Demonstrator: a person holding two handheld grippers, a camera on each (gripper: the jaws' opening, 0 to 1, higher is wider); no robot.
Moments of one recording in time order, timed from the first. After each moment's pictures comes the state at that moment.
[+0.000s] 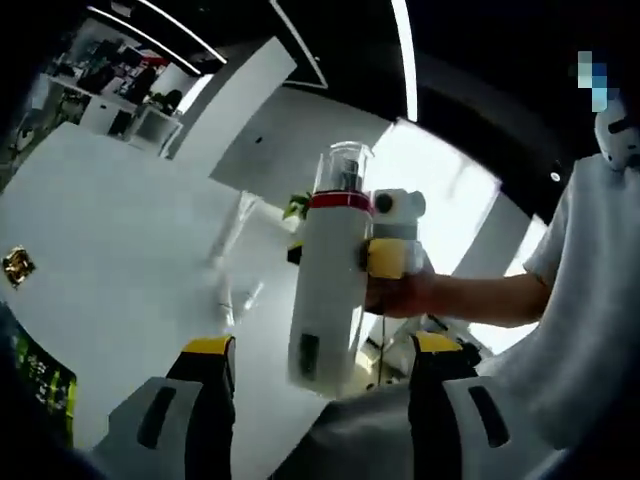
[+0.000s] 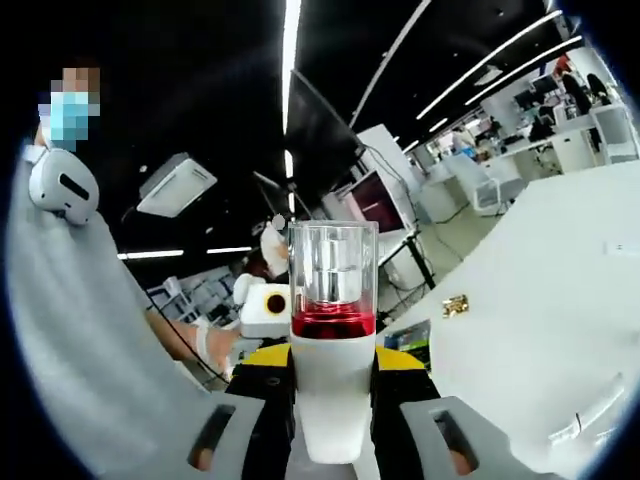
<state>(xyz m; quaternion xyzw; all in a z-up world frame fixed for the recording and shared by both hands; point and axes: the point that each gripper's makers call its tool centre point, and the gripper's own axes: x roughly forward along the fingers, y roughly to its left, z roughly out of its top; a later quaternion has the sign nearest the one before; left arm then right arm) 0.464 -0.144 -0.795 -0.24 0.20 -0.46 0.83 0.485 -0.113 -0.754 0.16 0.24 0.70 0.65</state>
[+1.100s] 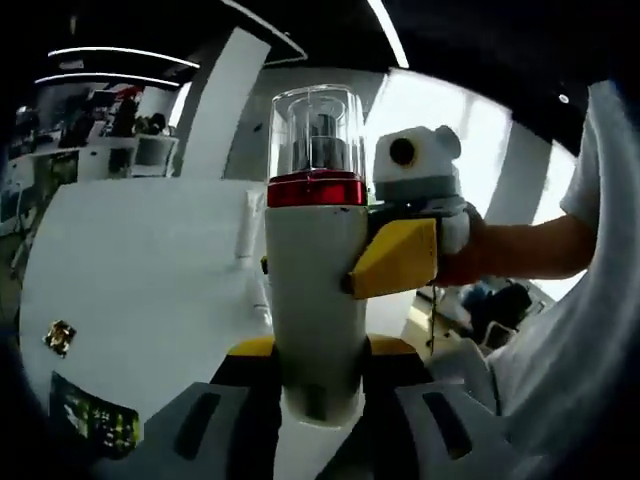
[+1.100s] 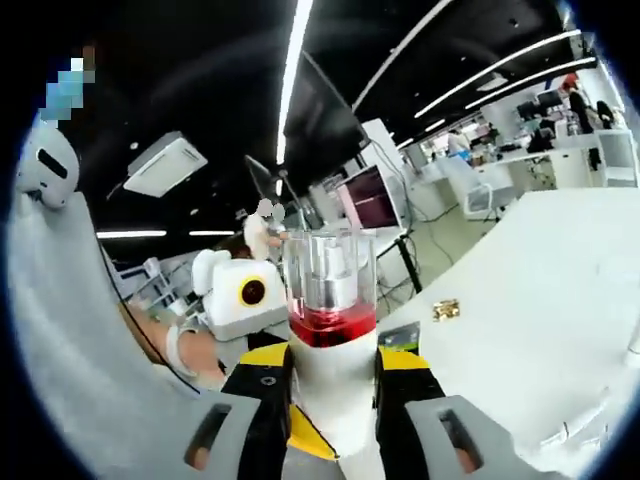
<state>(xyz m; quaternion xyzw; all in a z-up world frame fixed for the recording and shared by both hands) 0.485 -0.127 -0.810 -0.07 0.24 -0.37 0.89 0.489 -0.093 -0.758 0.08 0.24 0.63 0.73</state>
